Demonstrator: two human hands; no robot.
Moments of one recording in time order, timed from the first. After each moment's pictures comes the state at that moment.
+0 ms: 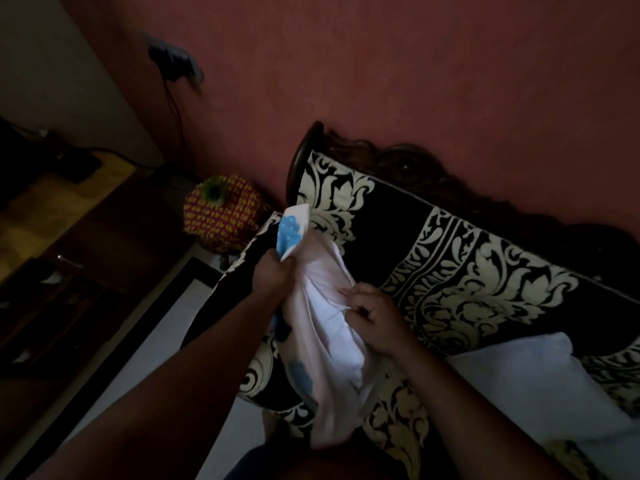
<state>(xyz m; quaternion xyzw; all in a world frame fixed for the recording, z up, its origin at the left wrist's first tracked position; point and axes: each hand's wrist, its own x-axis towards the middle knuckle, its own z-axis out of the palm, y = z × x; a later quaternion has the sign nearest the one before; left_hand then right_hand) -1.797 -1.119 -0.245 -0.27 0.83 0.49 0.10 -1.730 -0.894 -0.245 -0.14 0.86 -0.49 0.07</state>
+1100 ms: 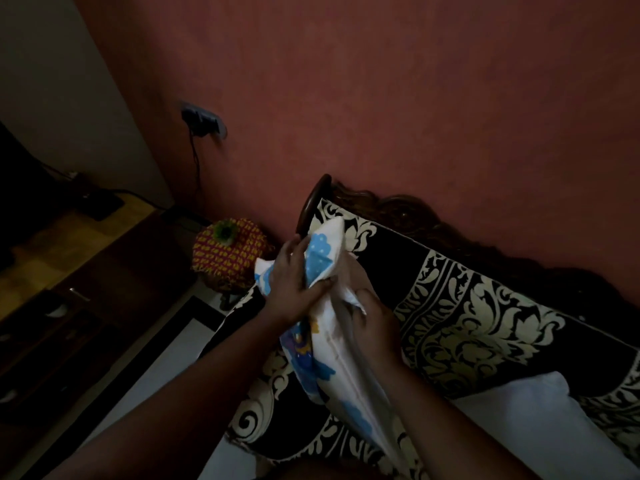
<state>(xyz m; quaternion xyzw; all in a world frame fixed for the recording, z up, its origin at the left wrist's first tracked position) -1.788 -1.137 -0.188 0.06 0.88 0.47 -0.09 -1.734 -0.949 -0.198 -0.01 0.93 -0.35 -0.10</state>
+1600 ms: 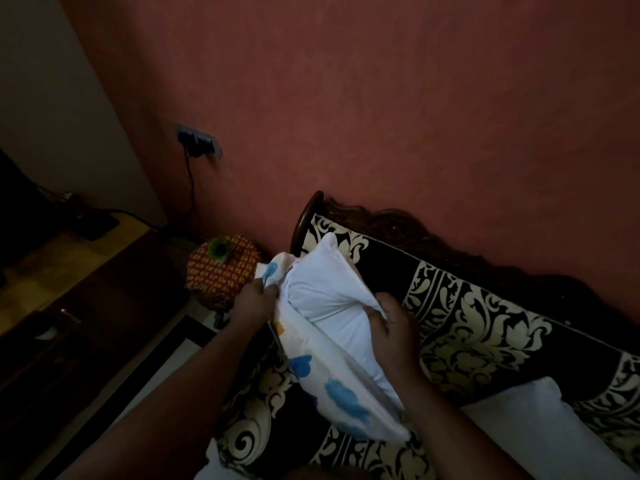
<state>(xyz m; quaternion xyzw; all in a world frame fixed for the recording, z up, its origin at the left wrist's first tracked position) -1.793 -1.187 -0.197 -0.18 0.87 0.45 0.04 -1.722 -0.924 -0.168 -0.02 0.87 -0.44 -0.20</state>
